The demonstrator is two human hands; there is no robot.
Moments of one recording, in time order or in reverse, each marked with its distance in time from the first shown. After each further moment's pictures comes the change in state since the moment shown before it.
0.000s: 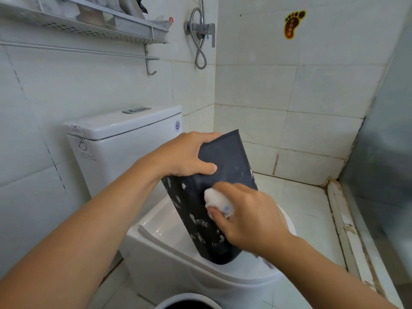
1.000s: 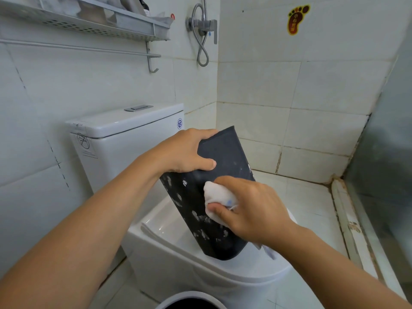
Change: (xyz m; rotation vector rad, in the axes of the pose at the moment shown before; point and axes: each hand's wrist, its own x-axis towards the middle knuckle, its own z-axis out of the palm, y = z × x) left_hand 0.000 -0.002 -0.003 0.028 0.008 -0.040; right_hand 0.008 0.010 0.002 0.088 0.035 -0.094
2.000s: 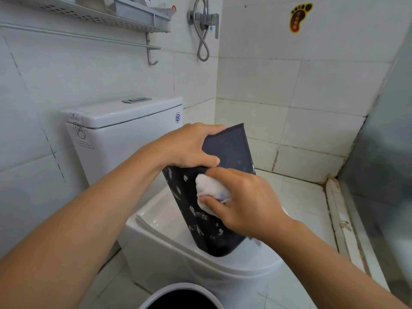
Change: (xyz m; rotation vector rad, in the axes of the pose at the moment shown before) left_hand 0.008 0.004 0.006 0.044 -0.044 0.057; right_hand 0.003 -0.012 -0.011 -0.022 0.035 -0.099
